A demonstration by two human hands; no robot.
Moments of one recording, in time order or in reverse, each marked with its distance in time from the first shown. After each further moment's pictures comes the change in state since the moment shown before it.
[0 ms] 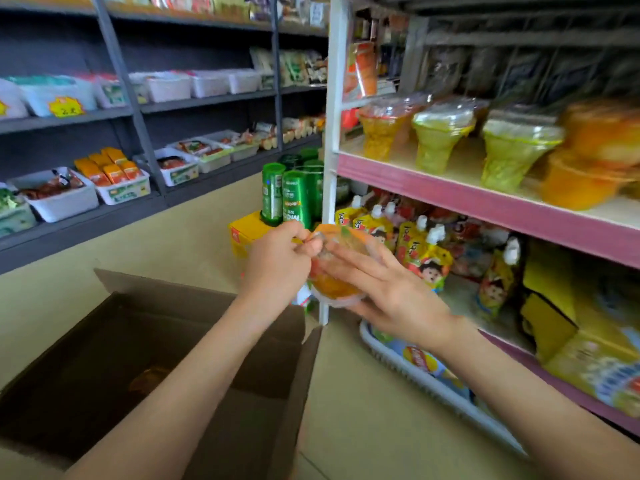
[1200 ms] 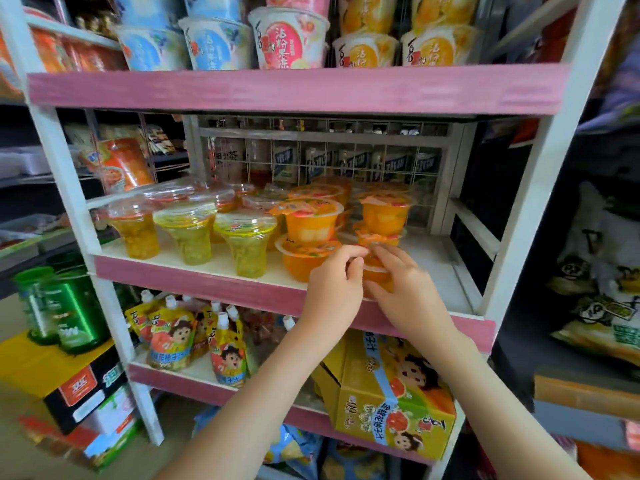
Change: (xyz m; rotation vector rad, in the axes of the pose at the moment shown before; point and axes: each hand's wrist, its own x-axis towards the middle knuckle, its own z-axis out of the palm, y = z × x) left_hand -0.019 0.261 0.264 -0.197 -0.307 0.439; right_hand -0.158 0.121 -0.235 -0.273 0.190 1.074
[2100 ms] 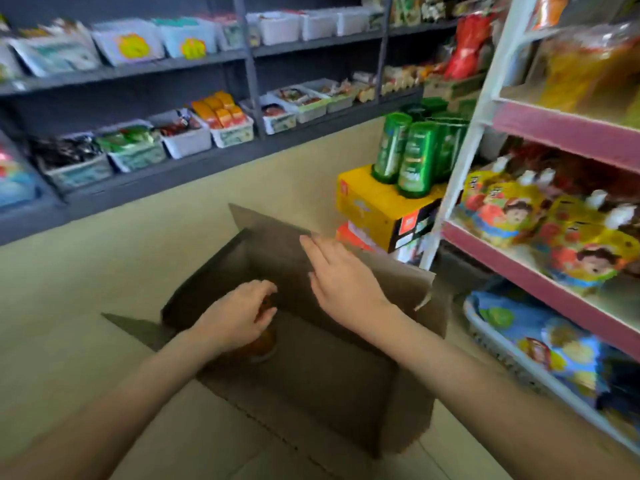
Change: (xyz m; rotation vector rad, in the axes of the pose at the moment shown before) left_hand -0.372 -0.285 -0.418 0.873 -0.221 -0.664; right_hand -0.197 -0.397 0.313 0.200 -0.453 -0.867
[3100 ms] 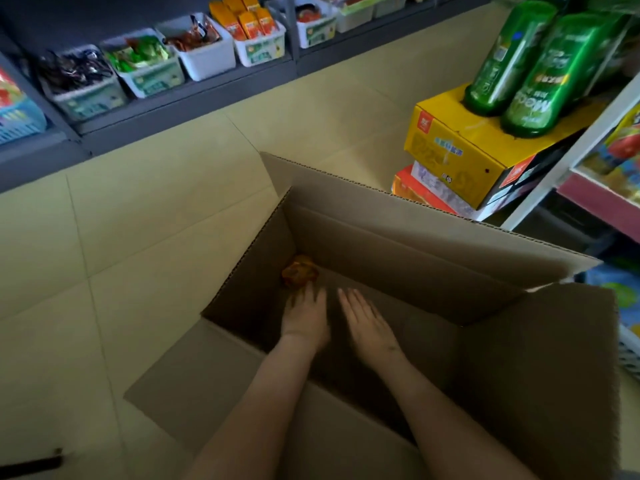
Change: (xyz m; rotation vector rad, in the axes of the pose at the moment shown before) left_hand 0.022 -0.057 0.136 0.112 -0.358 -0.294; right_hand -0.052 -0.035 0.221 0.100 -0.618 0.230
